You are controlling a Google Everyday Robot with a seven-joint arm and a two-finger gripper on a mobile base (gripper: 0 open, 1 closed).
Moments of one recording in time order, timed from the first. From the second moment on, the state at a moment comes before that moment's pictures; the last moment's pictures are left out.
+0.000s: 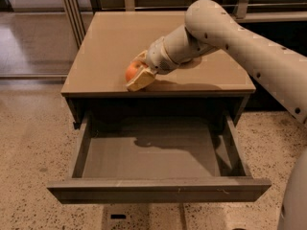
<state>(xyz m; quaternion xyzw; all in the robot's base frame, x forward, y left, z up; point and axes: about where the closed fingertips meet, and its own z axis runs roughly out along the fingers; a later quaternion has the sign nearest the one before) 0.645 0.054 0.841 -0.64 0.64 0.23 0.36</state>
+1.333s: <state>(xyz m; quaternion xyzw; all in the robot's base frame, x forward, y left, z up) 0.531 0.059 0.858 -0.67 0.59 0.30 0.33</state>
